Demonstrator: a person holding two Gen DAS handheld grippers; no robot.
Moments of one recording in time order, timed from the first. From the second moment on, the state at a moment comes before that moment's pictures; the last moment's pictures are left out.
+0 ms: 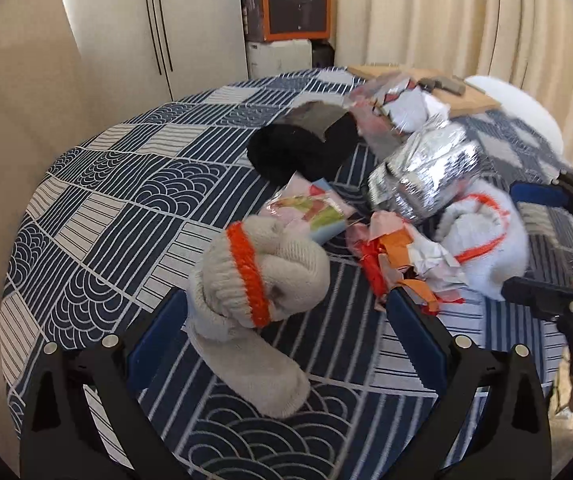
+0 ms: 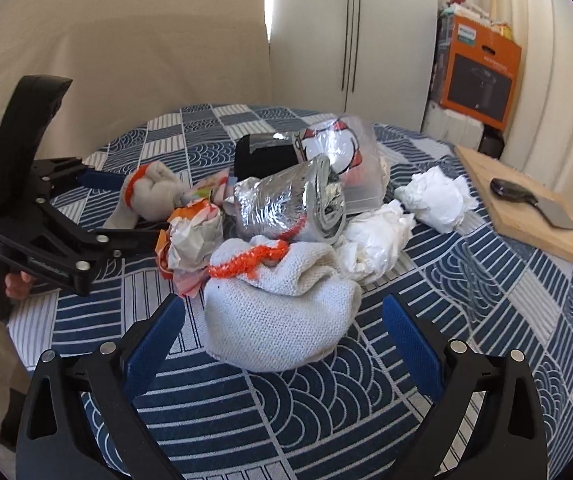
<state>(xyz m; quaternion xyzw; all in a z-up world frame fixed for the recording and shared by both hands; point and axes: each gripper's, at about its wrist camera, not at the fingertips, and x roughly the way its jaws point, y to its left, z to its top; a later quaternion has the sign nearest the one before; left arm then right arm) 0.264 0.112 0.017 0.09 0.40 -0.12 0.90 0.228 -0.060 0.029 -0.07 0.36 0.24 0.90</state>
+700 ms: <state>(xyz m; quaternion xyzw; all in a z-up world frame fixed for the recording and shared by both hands) 0.247 0.117 0.032 0.11 0.39 -0.08 0.91 0.212 -0.108 0.037 -0.06 0.36 0.26 0.90</state>
